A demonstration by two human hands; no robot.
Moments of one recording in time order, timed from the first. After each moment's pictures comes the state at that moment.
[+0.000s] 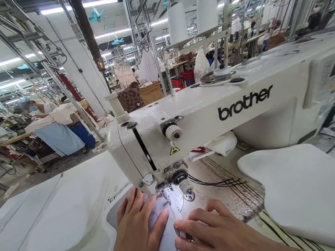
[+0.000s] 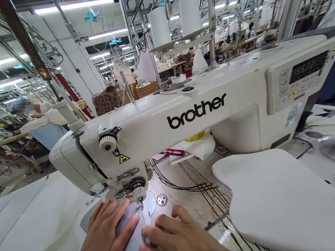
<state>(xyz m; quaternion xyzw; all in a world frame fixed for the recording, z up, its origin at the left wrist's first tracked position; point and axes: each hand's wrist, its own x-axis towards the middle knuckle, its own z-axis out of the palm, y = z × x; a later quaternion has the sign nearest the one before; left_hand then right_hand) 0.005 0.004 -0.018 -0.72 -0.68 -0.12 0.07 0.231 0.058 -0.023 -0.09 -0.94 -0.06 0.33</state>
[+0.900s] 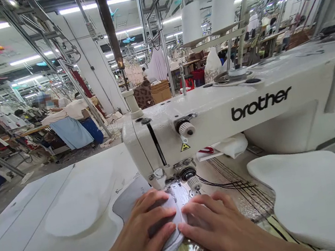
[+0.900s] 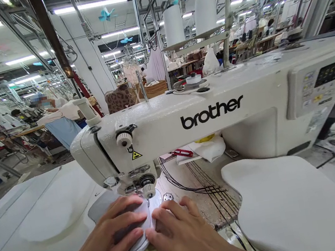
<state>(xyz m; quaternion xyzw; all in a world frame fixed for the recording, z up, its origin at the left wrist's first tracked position) 0.001 -0.010 0.005 -0.79 -0.57 -0.18 -0.08 0.232 0.057 -0.009 -0.15 -0.96 0.05 0.22</state>
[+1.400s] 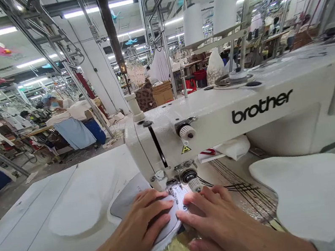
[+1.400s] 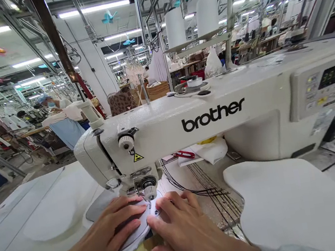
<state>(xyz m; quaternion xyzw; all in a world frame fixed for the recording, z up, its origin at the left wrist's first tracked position) -0.007 -0.001 0.011 -0.81 -0.56 -0.16 -0.07 0.227 0.063 0.009 -0.22 -0.95 0.17 0.12</state>
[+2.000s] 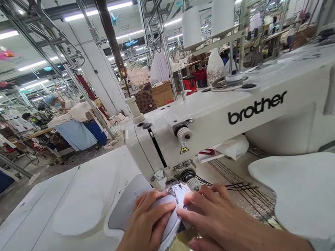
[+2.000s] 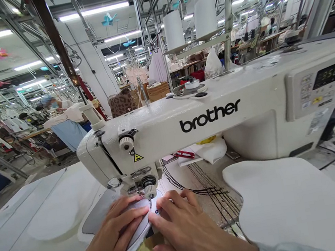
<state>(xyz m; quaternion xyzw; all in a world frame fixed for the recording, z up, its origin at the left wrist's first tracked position) 0.006 -0.006 0.003 -0.79 -0.58 -0.20 -0.01 0.231 0.062 0.010 -0.20 -0.96 0.14 0.15</state>
